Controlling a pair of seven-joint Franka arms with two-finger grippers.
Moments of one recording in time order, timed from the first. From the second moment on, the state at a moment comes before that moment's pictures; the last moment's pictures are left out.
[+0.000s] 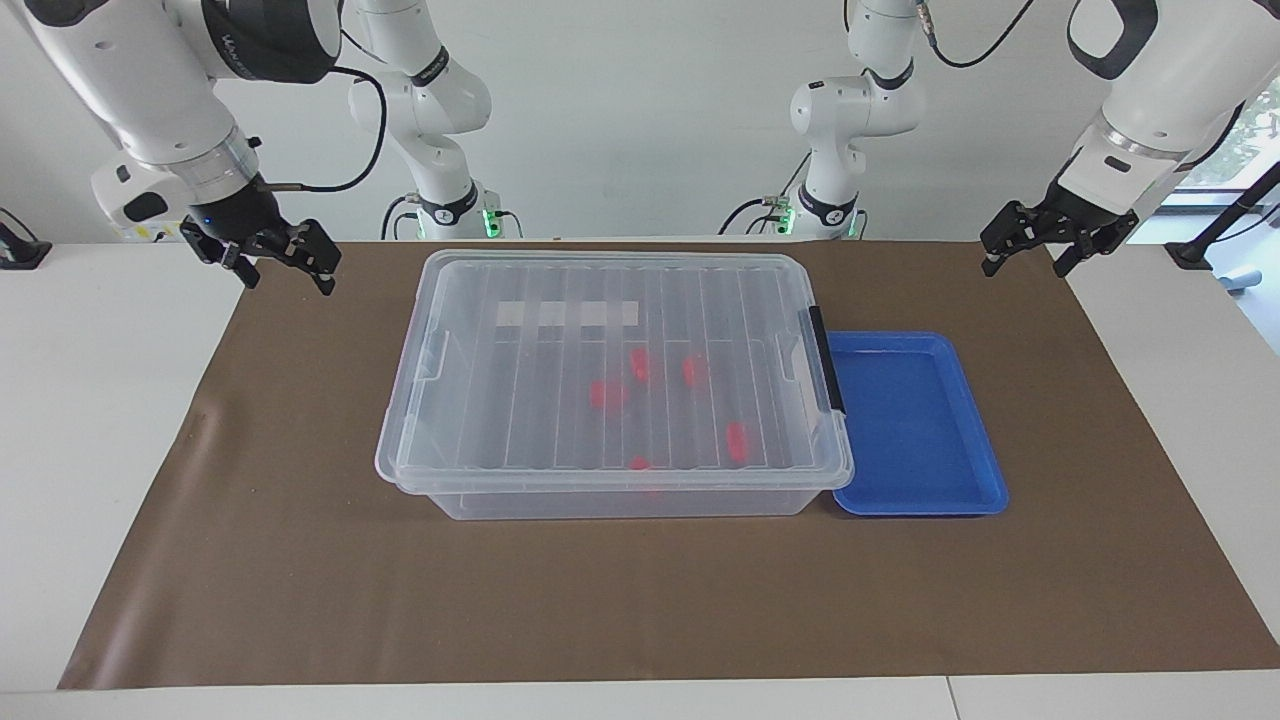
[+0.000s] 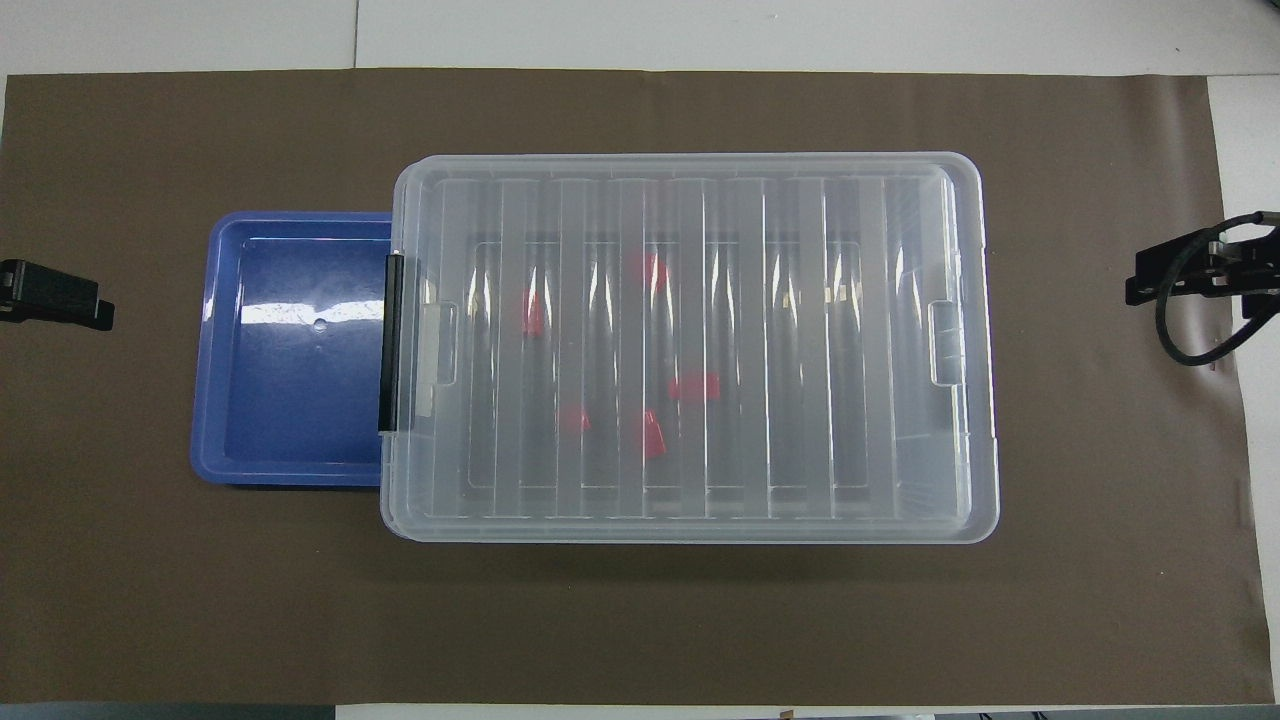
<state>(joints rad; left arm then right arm) -0.02 -0.01 0.01 -1.58 -0.02 1.53 0.08 0.02 0.02 -0.08 -1.57 0.01 1.55 0.08</state>
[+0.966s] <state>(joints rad) -0.02 -0.01 0.01 -1.58 -0.02 1.53 0.08 0.07 0.01 -0.05 -1.67 0.02 1.72 0.16</state>
